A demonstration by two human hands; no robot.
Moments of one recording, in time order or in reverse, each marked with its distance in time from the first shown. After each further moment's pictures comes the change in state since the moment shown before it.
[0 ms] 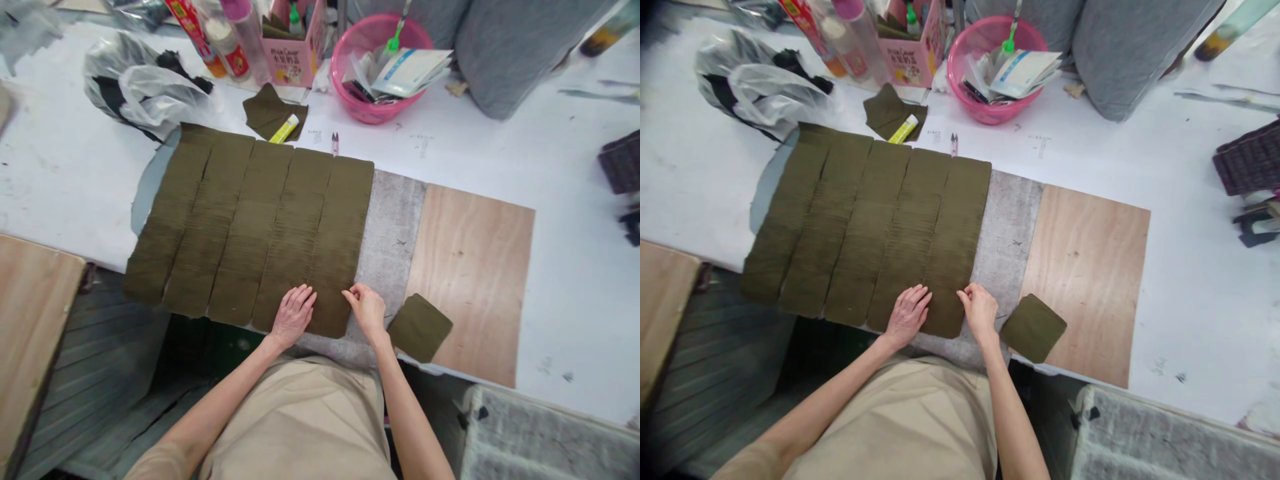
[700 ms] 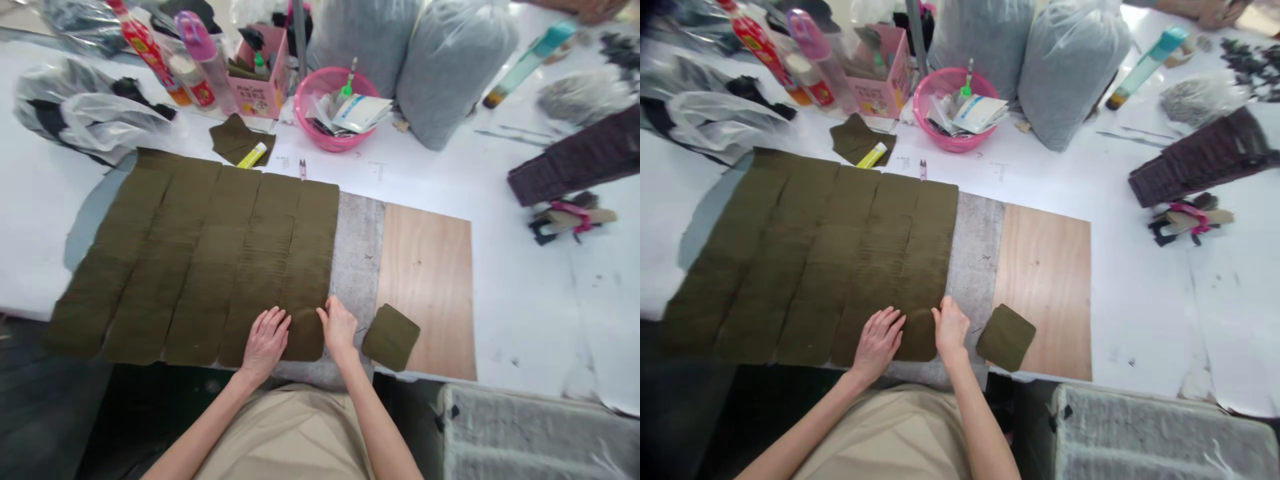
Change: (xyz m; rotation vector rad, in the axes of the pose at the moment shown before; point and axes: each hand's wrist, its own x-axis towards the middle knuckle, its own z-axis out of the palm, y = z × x) left_hand 0.008 0.005 -0.007 0.069 0.068 0.042; right_hand -0.009 -0.015 0.009 -0.125 0.147 0.025
